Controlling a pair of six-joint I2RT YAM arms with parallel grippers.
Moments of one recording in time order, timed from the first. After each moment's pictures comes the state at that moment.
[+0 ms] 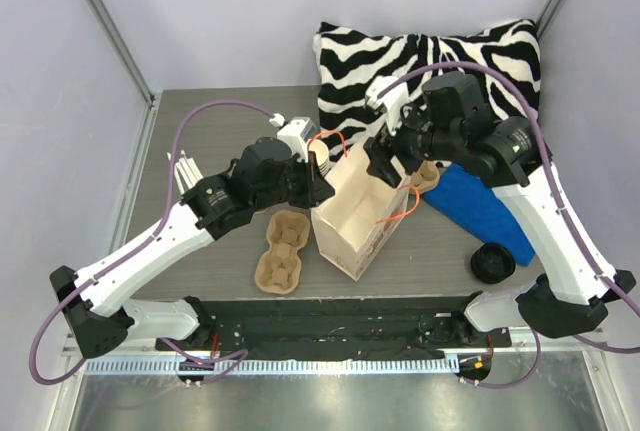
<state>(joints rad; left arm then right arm) -0.89 1.22 1.29 -0.55 -0.02 -0.61 0.61 1.37 1.93 -1.16 -0.20 -0.29</state>
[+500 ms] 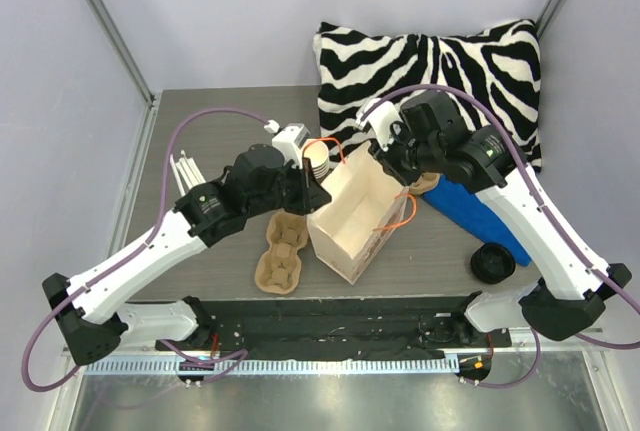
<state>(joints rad) -0.89 1.17 1.25 -0.54 0.00 -0.63 0.68 1.35 1.75 -1.16 -0.01 -0.35</state>
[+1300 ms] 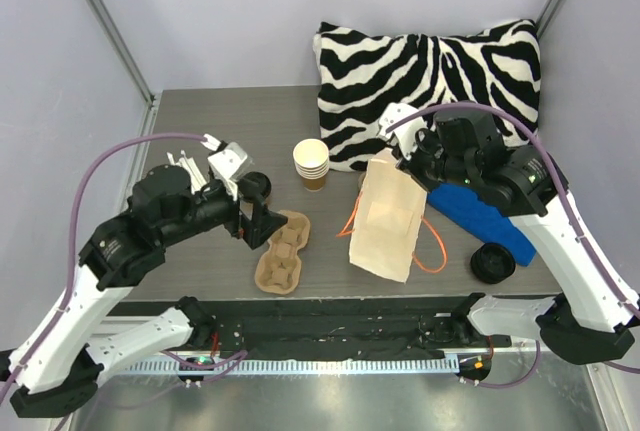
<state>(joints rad) -0.78 0.82 1.28 -0.77 0.14 -0.10 0.68 1.20 1.71 -1.15 0.02 -0.41</state>
